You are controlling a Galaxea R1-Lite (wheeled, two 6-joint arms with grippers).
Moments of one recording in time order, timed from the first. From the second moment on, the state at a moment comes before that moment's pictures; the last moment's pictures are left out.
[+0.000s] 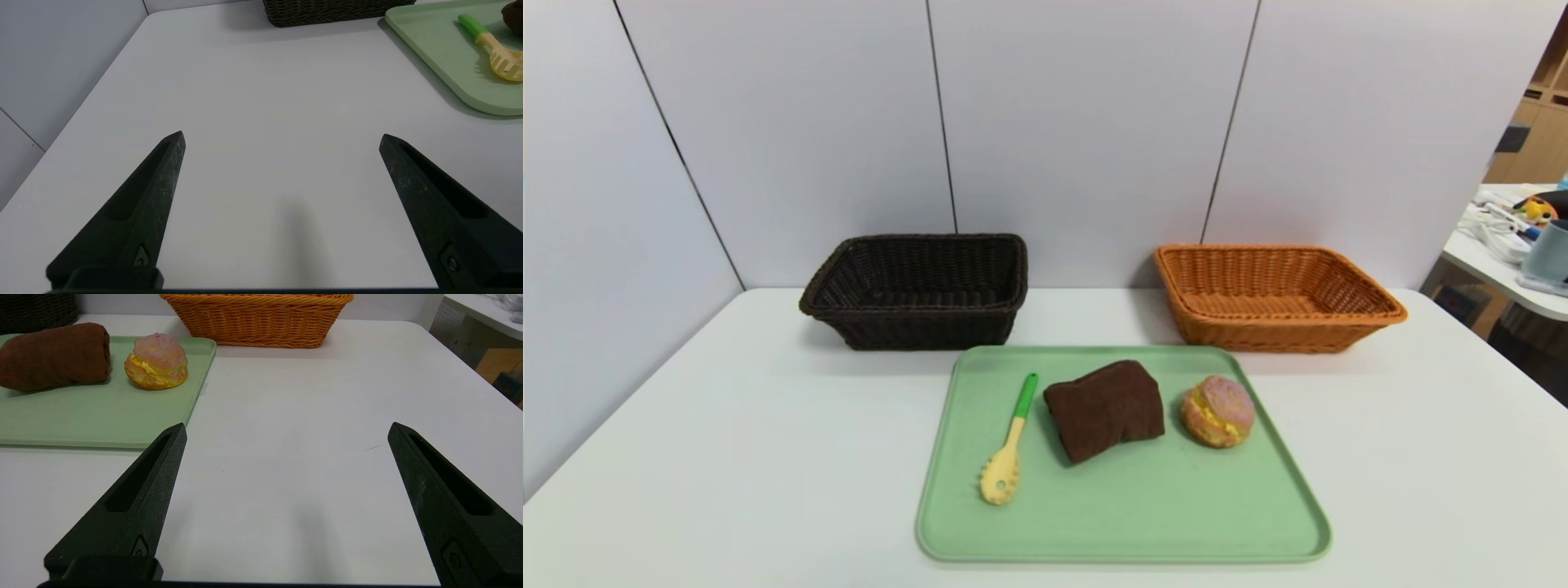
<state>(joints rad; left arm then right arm) 0.00 0.00 0.00 0.01 -0.03 0.07 0.00 0.00 0.00 0.00 0.00 -0.02</state>
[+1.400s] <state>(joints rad) -0.01 0.11 -0.26 0.18 -0.09 0.07 0.01 0.11 -0.28 0.26 0.16 0.05</state>
